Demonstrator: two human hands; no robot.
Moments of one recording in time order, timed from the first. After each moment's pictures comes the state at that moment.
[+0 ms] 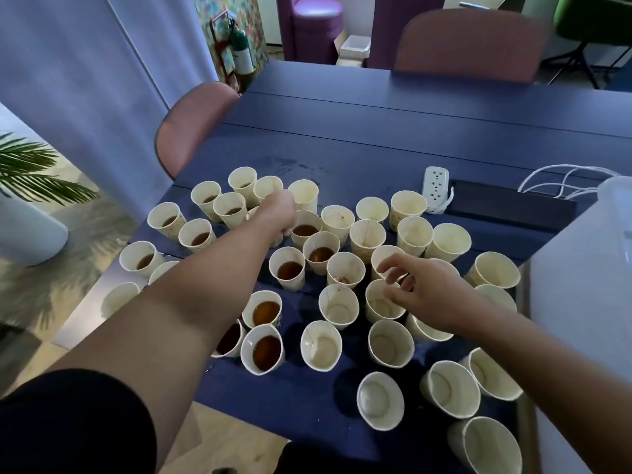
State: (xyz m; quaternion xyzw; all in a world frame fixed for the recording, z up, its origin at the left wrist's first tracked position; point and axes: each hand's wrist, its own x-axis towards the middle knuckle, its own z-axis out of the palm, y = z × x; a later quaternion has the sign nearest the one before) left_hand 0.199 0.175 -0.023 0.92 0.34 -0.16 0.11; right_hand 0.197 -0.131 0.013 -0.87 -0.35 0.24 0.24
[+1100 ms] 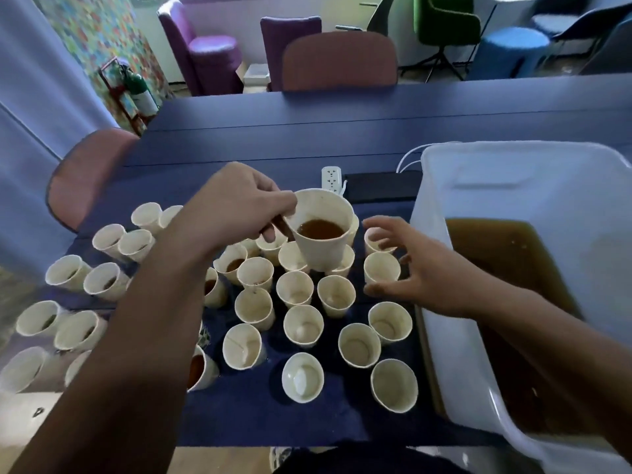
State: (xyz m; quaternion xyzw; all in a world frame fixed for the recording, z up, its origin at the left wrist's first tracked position) left_hand 0.126 -0.022 0.168 0.89 0.18 -0.03 0.41; right_hand 0.178 -0.270 0.081 -0.86 -0.32 0.18 0.34
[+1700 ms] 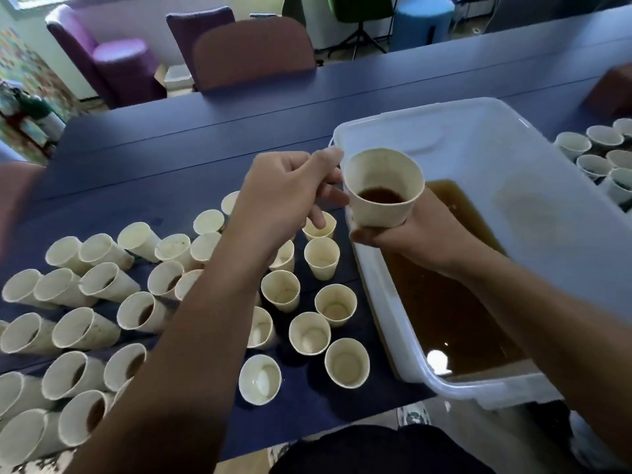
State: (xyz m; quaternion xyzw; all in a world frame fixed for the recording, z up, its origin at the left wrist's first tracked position) left_hand 0.162 -0.160 0.150 0.81 0.06 -0.01 0.58; right_hand 0.187 -0.350 0.082 -0.81 -0.22 0.05 0.54
